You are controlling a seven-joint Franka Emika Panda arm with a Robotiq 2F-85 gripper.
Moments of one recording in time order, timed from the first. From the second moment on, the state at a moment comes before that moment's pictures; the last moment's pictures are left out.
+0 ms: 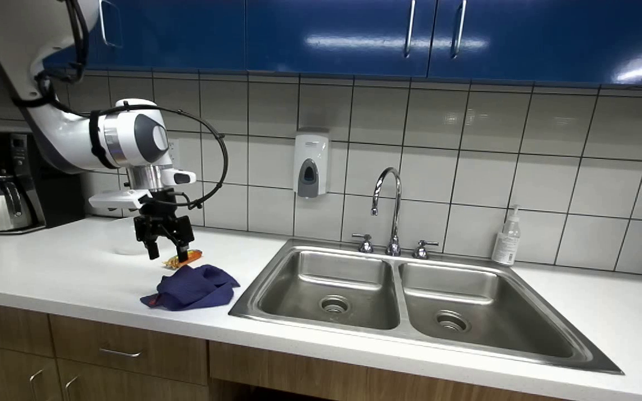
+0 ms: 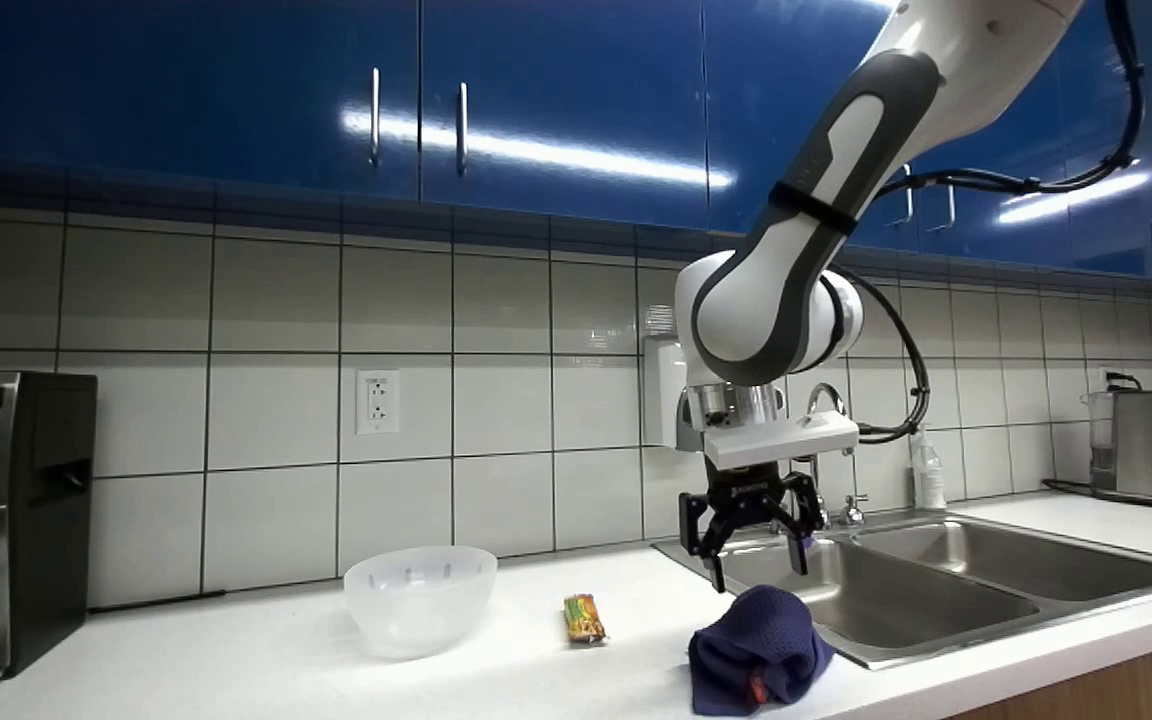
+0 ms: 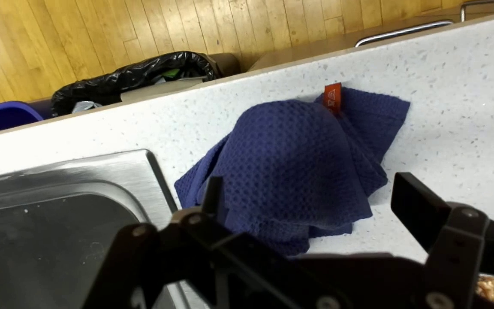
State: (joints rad) arm 0.07 0.14 0.11 -2.33 -0.25 2.44 0.56
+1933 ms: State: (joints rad) arm 0.21 0.34 -0.05 -2.22 -0.31 2.44 0.66
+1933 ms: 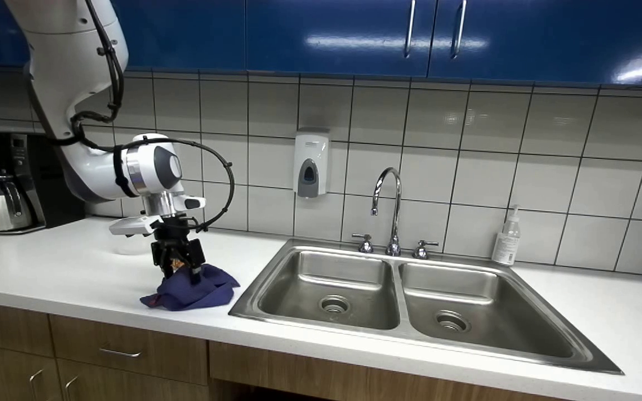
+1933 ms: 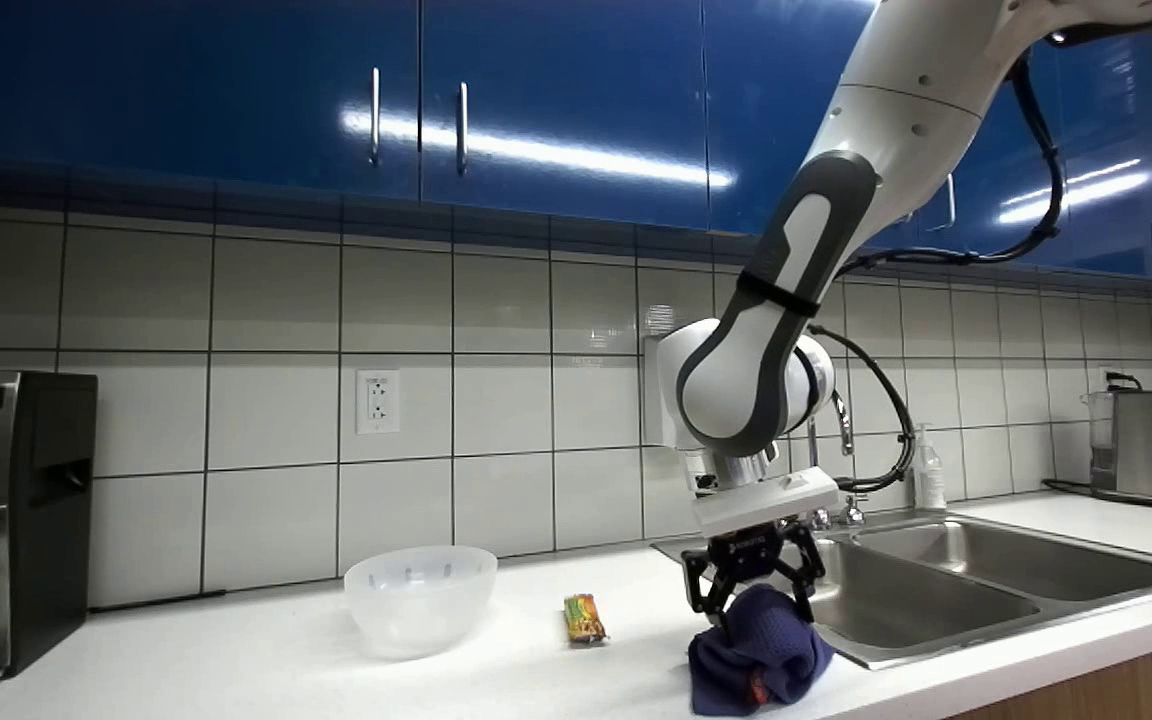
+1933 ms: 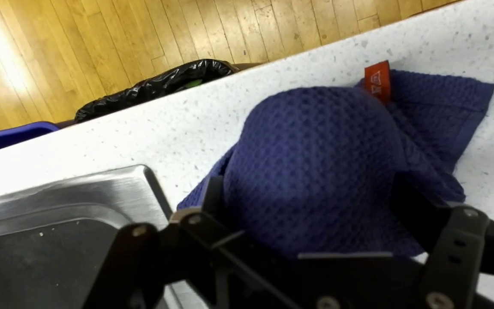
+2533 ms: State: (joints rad) arm 0.21 0.34 -0.07 -2.20 -0.37 2.44 0.67
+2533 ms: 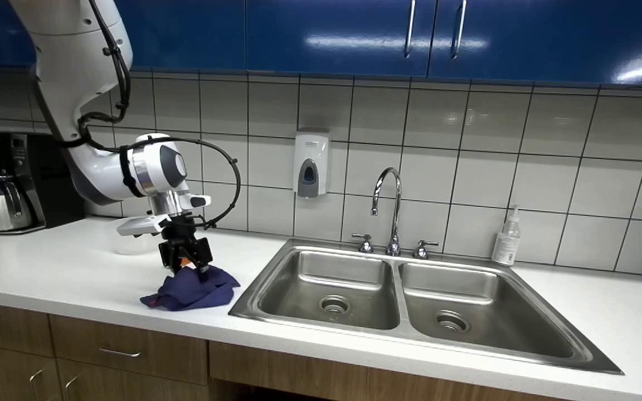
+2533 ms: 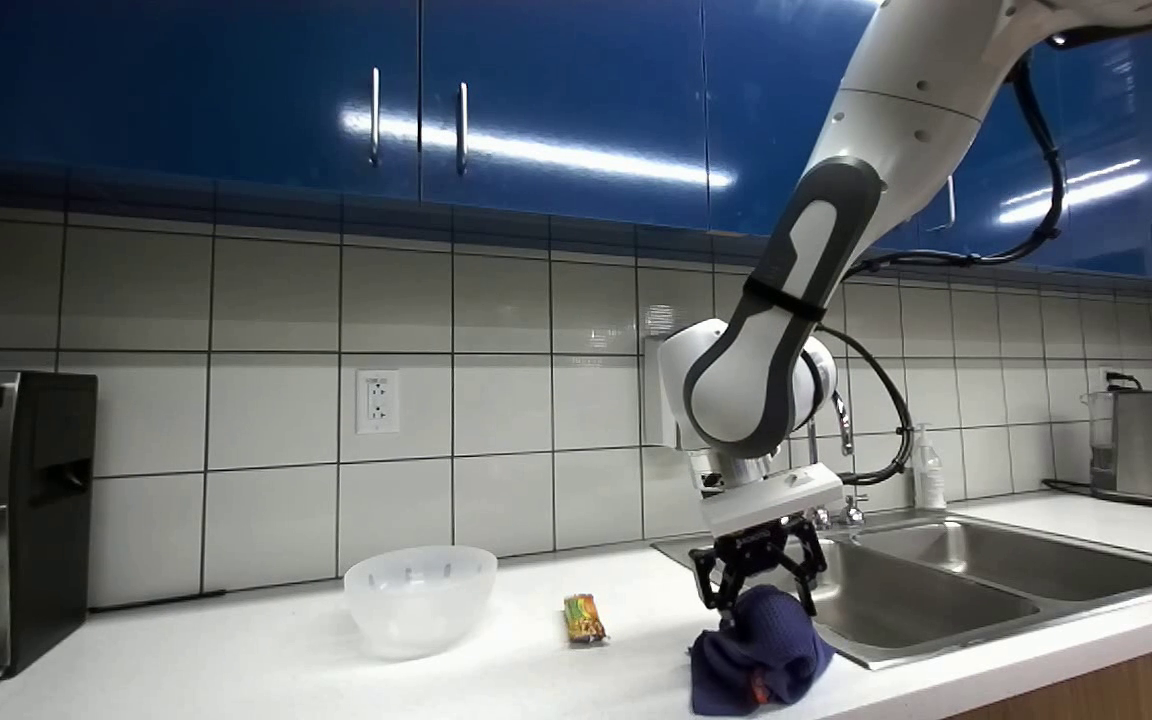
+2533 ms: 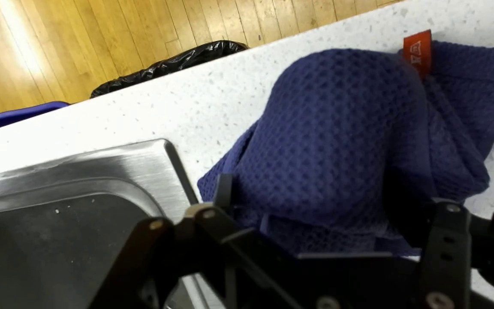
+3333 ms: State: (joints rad) arm 0.21 0.34 -0.07 -2.20 -0.38 2.44 0.67
